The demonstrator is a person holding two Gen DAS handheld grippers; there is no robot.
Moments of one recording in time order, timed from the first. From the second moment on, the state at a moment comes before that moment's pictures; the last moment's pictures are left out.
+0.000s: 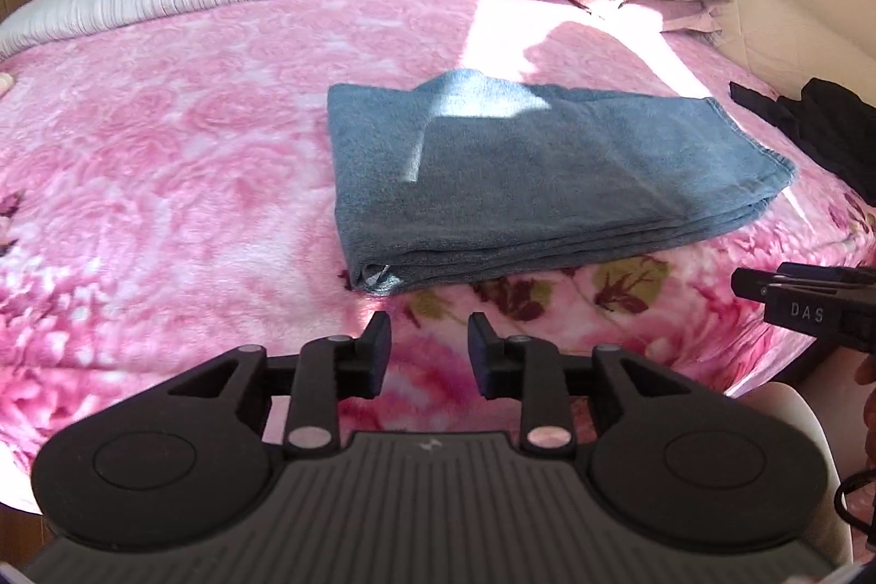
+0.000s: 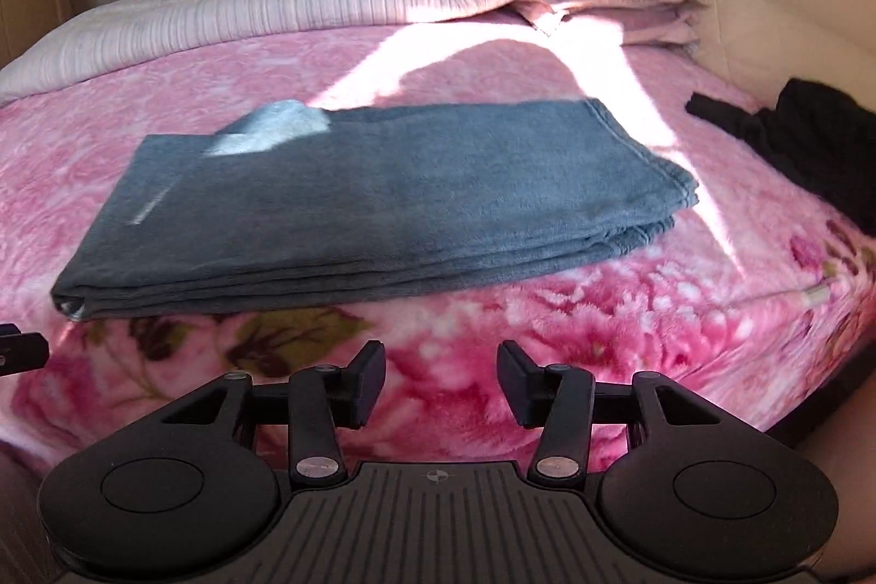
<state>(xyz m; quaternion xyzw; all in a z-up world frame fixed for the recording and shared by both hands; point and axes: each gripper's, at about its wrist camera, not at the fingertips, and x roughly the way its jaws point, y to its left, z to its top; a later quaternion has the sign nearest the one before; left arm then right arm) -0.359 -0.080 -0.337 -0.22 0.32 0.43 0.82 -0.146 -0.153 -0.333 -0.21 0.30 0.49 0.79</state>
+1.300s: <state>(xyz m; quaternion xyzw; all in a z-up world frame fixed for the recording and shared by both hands) -0.364 -0.104 -0.338 -0.20 0.34 0.43 0.81 -0.157 -0.181 -0.325 -0.18 0.29 0.53 0.78</state>
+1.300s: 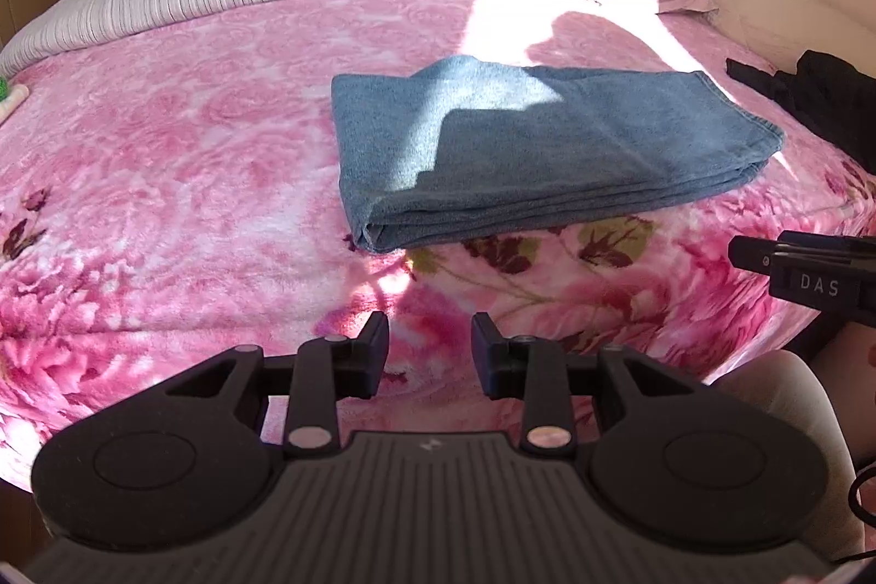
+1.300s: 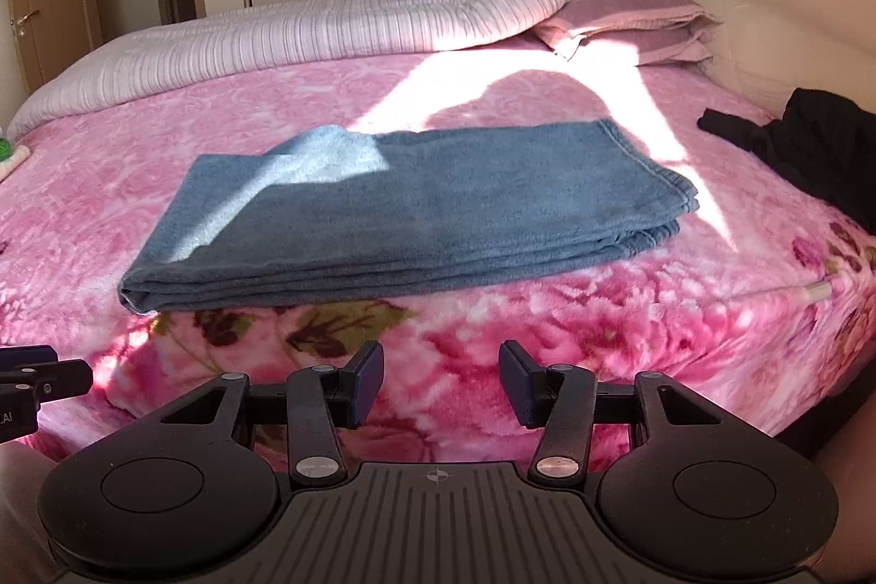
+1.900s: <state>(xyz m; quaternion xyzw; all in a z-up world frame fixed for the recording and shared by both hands) -0.422 -0.019 -0.374 -0.32 0.30 0.43 0.79 -0.217 -0.107 -0.383 -0.39 0.01 0.66 0.65</state>
